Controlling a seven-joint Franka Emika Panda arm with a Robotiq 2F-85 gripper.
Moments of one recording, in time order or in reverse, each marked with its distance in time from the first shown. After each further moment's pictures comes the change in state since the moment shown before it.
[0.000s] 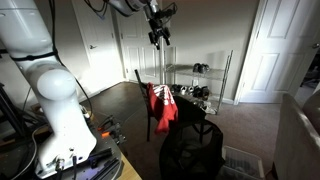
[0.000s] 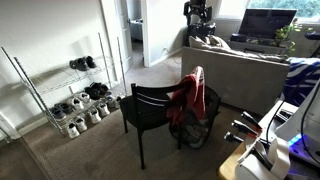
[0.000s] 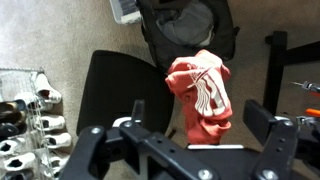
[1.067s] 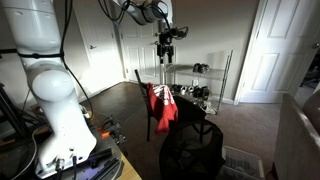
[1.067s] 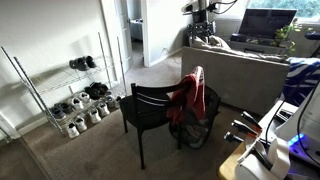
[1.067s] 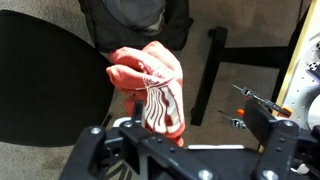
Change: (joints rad) arm -0.086 0.187 -0.026 0.087 0.142 -0.164 -0.339
